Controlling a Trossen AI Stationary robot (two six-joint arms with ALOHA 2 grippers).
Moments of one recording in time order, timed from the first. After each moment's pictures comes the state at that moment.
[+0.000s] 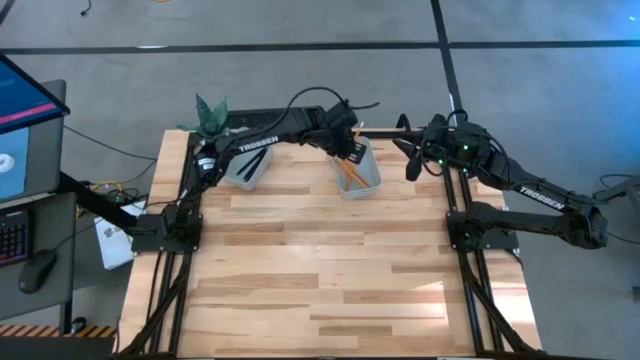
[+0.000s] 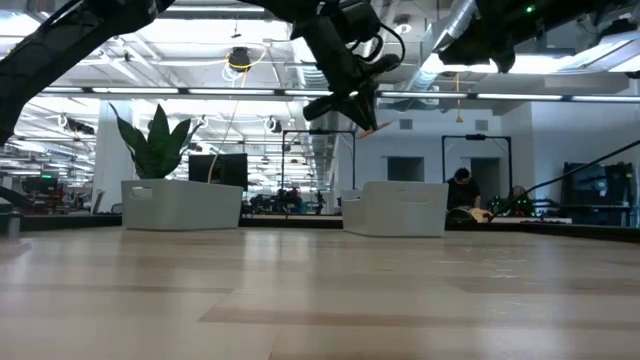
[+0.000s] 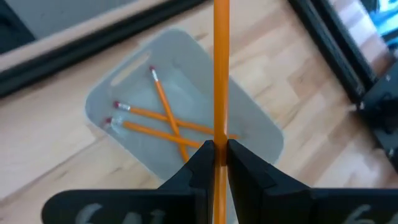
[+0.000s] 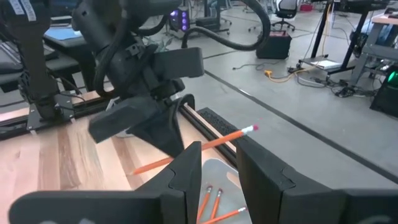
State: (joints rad) left arm 0.37 2.21 2.23 -0.94 -0.03 -0.64; right arm -0.54 0.76 0.73 -0.20 -0.03 -0.03
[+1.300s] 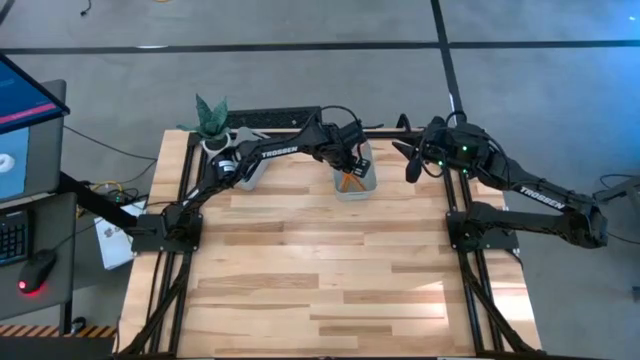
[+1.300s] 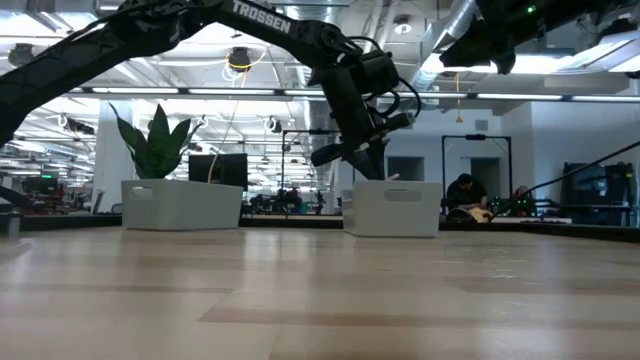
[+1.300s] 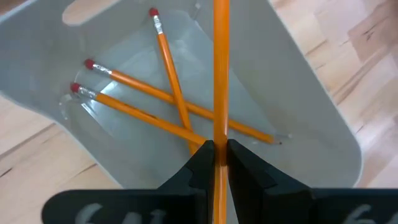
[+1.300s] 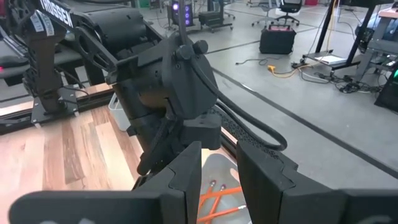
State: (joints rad) left arm 0.36 2.39 2.23 -0.91 0.02 -0.67; right arm -0.53 0.76 0.73 -0.23 -0.03 -0.03
